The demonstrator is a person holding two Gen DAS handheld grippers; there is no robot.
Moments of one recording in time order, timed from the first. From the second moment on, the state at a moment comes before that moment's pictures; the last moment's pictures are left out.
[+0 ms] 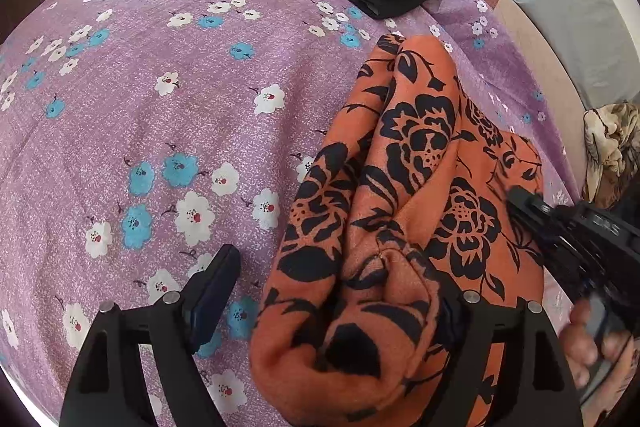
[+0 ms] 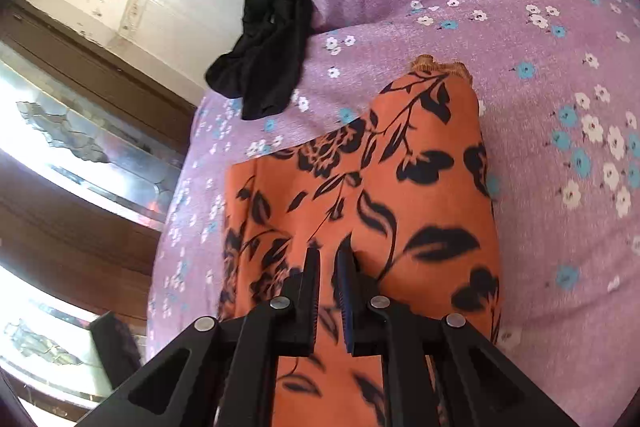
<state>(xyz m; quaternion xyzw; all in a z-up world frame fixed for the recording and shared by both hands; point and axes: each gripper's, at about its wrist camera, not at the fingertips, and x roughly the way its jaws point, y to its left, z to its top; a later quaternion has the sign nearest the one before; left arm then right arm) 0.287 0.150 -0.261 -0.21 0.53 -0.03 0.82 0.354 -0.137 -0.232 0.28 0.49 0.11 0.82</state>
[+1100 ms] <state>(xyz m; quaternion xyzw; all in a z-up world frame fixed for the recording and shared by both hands) 0.291 0.186 -0.253 -0.17 0.50 0.05 0.85 0.411 -0.035 -0.251 0.26 0.53 0.22 0.78</state>
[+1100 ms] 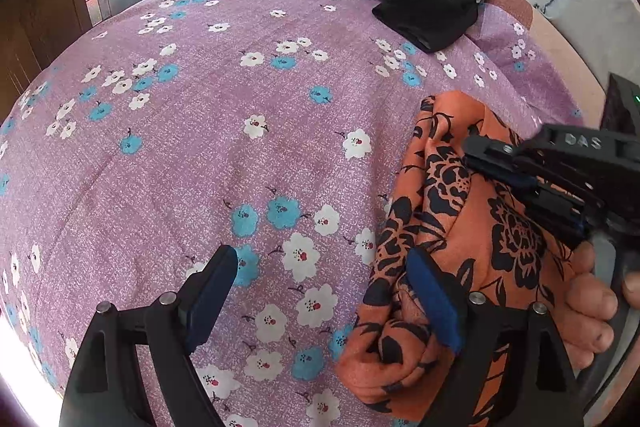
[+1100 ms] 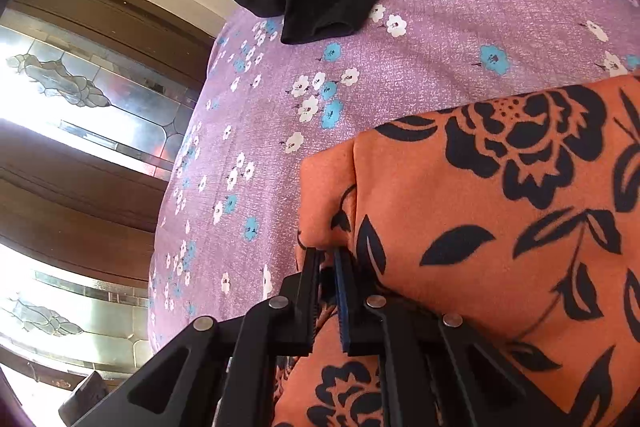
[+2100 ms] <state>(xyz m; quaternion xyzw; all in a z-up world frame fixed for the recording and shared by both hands) 0.263 0.114 -0.242 -0.02 0.46 0.04 0.89 0.204 -0.131 -0.250 0.10 0.37 0.15 0.91</state>
